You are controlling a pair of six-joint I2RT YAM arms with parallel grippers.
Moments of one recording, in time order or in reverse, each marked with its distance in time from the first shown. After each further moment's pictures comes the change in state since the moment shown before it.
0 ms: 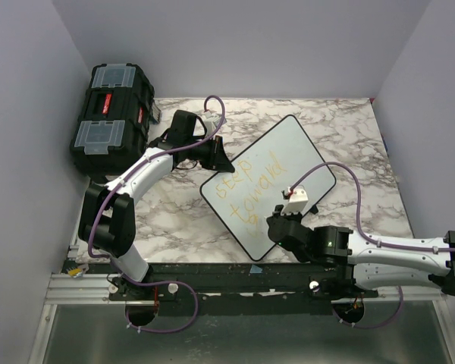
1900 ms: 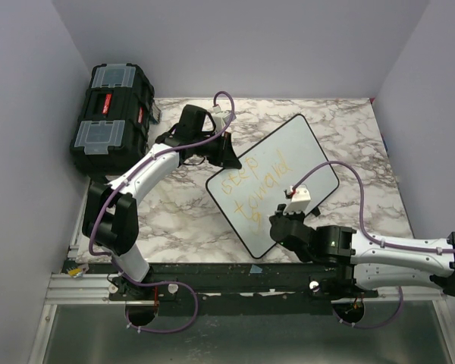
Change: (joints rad) left arm -0.064 0.028 0.096 -0.039 -0.047 0.014; right arm 0.000 -0.025 0.013 -0.044 0.020 -0.008
